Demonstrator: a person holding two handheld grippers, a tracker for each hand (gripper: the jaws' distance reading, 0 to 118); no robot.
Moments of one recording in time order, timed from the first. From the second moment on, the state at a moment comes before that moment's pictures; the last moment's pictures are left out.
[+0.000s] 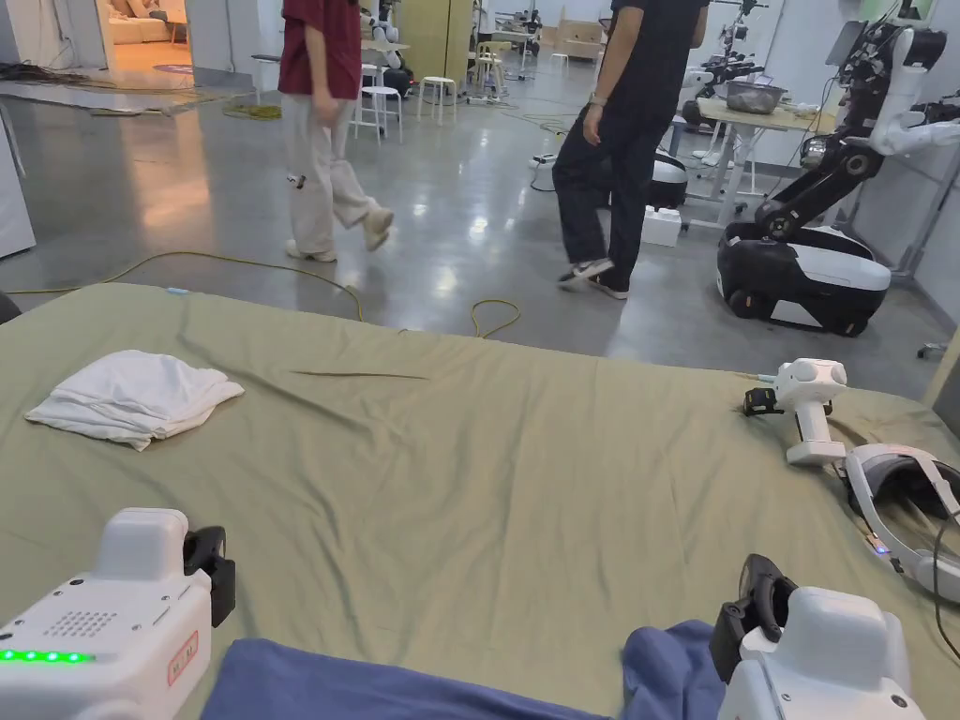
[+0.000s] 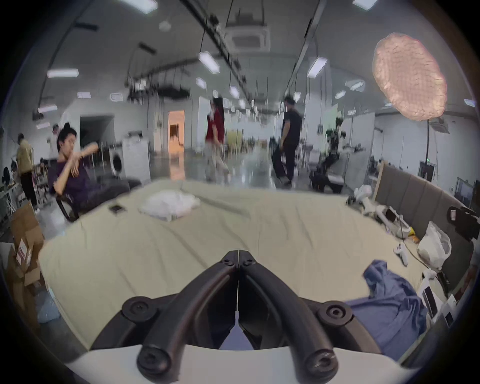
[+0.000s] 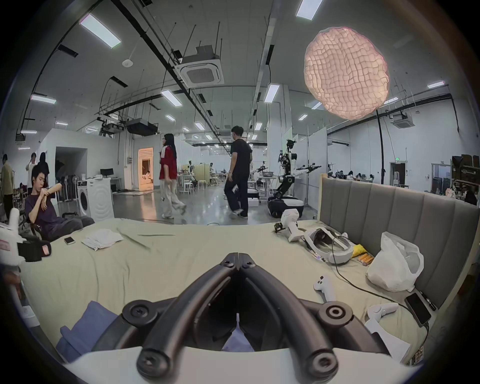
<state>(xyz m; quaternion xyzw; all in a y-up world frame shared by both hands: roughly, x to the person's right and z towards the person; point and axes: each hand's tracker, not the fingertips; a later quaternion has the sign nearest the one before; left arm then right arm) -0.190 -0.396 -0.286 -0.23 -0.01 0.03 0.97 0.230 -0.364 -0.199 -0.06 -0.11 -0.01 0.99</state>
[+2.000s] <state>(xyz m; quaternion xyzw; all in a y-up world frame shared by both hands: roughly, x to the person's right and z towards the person) -0.181 -0.464 -0.355 -0.44 -0.05 0.02 0.89 0.412 -0.511 -0.341 -0.50 -0.09 -0.10 0.86</state>
